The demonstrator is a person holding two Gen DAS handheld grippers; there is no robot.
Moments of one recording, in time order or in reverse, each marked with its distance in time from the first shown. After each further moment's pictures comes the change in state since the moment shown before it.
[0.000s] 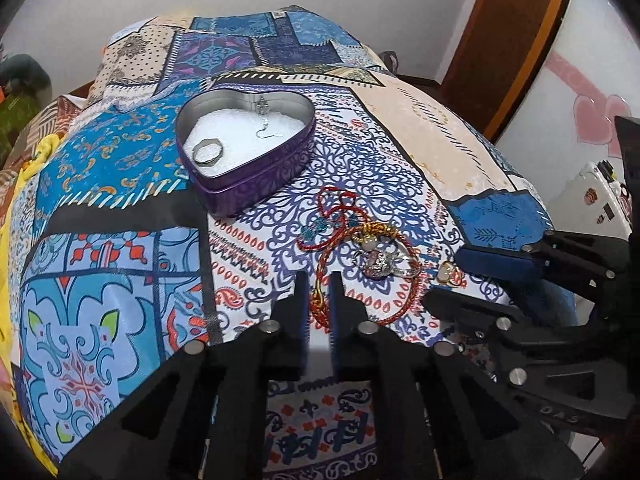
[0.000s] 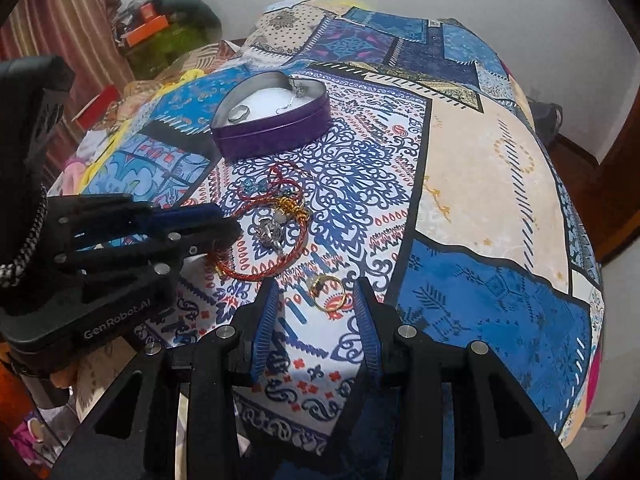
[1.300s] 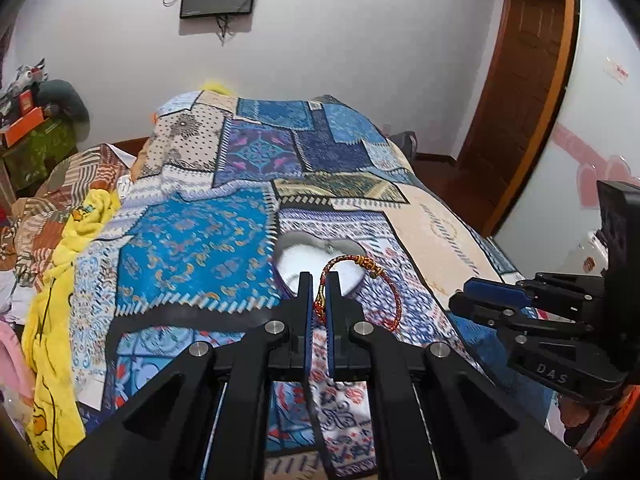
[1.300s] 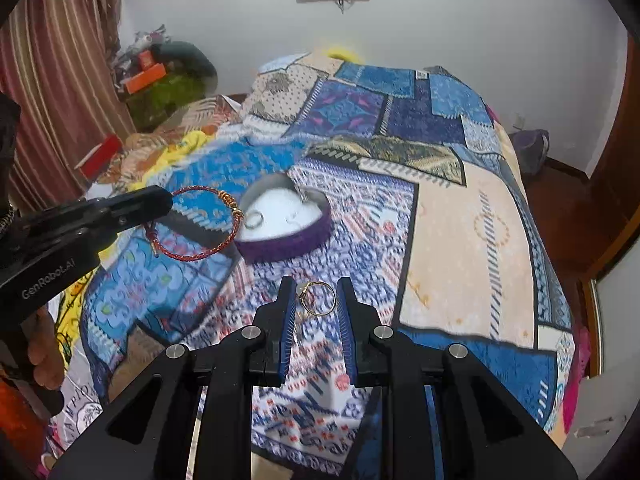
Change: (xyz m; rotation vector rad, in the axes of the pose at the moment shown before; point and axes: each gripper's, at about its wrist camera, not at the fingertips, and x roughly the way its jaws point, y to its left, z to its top) left arm -0.100 0.044 0.045 -0.066 -0.279 0.066; right arm -0.046 0.008 0.059 0.043 -0.164 0.003
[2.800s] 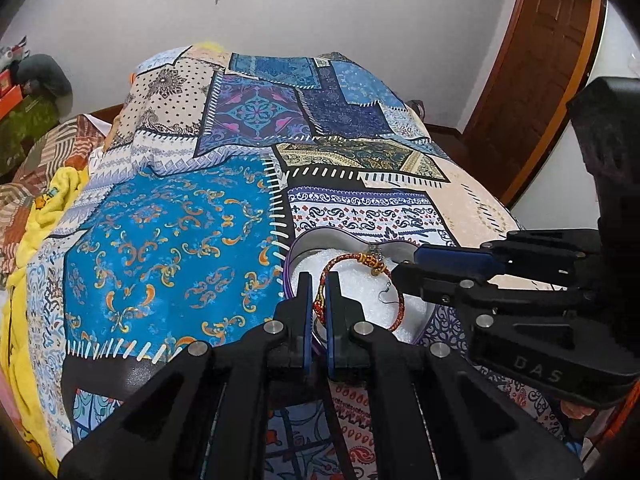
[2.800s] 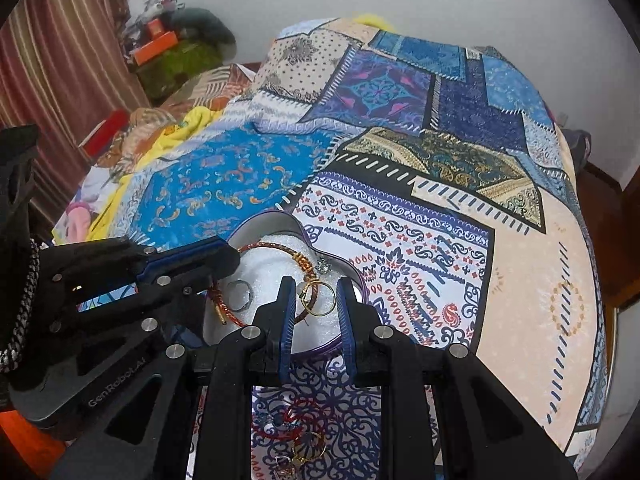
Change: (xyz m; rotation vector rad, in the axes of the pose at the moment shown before) left arm 0.113 0.031 0.011 -0.017 0.140 -0.031; right arm 0.099 0.002 0.055 -0.061 0.148 0.087
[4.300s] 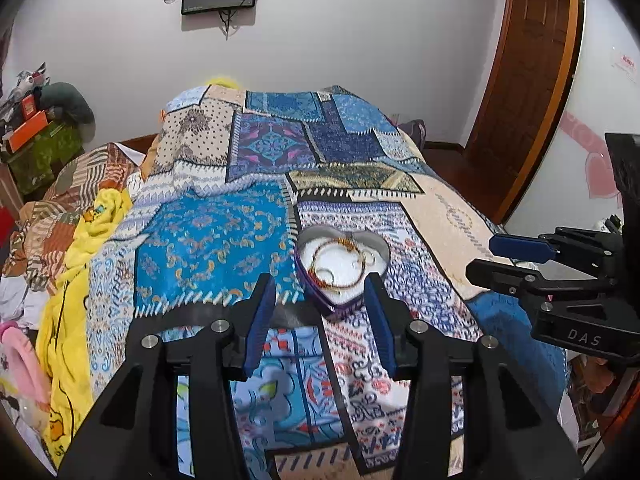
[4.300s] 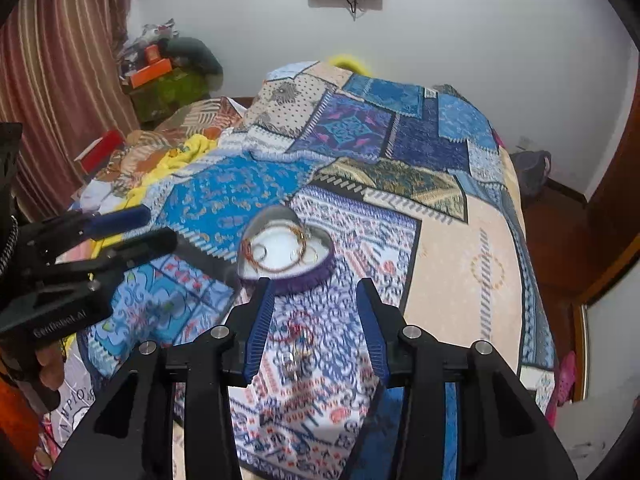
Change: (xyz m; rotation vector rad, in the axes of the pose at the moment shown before) left arm -0.109 -0.023 -0.028 0.042 -0.086 0.066; right arm -0.093 0.014 -0.049 0.010 -0.118 -0.114
